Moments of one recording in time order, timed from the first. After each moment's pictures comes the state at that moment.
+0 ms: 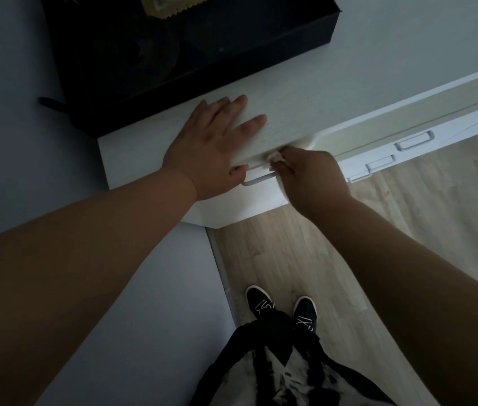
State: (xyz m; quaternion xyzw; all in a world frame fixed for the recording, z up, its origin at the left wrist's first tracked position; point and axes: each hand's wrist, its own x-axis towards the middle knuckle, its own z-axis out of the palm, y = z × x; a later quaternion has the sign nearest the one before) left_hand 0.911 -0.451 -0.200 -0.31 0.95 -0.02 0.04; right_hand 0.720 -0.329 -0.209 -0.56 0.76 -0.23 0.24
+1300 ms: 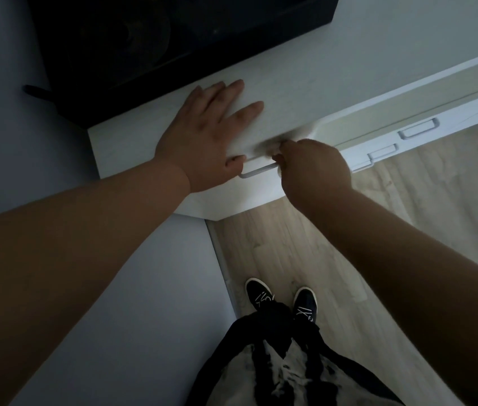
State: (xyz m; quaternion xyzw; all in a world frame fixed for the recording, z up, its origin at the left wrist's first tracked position) left_hand 0.909 -0.453 -0.198 -0.31 0.95 -0.02 0.04; right_hand 0.724 -0.331 -0.209 -0.63 0.76 -0.09 0.14
